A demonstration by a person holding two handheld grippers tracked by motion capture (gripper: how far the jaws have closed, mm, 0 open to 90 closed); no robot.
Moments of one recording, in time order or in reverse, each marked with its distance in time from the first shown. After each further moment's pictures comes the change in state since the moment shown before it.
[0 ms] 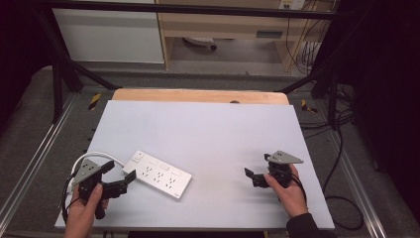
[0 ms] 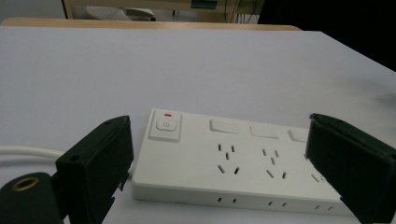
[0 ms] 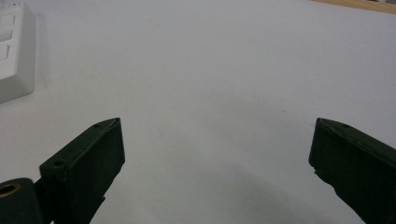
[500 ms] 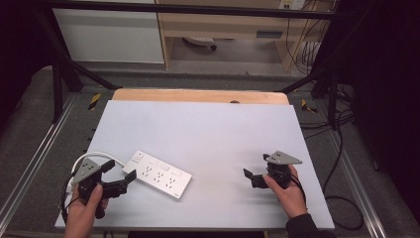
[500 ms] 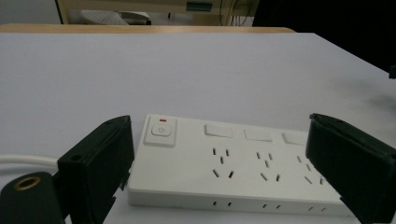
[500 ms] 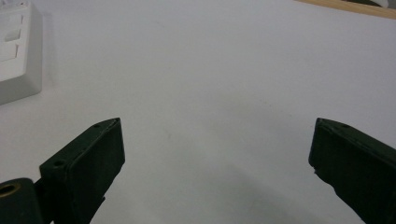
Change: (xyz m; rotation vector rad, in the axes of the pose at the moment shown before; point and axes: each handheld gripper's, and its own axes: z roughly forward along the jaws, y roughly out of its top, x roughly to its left) left arm -0.002 0.004 -0.002 -0.004 -0.024 0.013; right arm 0.004 0.002 -0.001 -0.002 0.001 -0.017
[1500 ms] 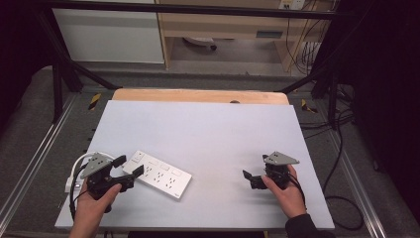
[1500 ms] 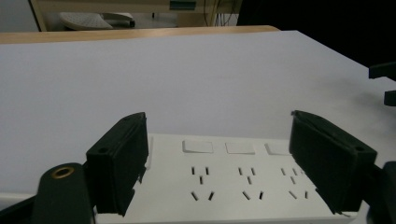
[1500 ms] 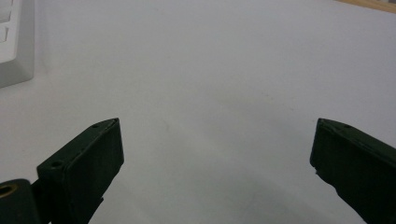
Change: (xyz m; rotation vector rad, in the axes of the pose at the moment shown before) left arm -0.011 0.012 0.022 0.017 -0.055 0.041; right arm 0.002 -0.001 0.003 0.038 -0.011 -0.032
